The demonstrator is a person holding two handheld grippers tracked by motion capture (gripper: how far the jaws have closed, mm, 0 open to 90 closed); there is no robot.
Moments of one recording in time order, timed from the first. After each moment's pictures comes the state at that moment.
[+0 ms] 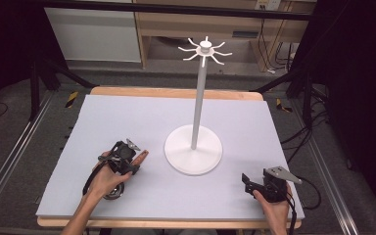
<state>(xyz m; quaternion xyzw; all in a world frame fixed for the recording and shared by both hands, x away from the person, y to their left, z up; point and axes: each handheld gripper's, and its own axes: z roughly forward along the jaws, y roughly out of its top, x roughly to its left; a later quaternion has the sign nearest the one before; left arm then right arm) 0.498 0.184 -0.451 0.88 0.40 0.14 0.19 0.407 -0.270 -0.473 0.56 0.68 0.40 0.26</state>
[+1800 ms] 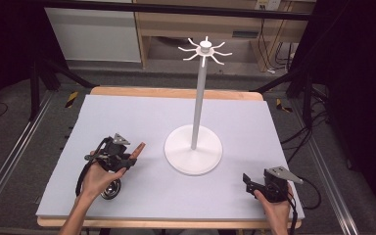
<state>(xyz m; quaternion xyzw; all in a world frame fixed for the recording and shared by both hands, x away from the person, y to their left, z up) 0.482 0.204 -0.416 0.85 0.42 0.14 0.29 0.407 -0.273 -0.473 0.56 0.67 0.40 0.26</state>
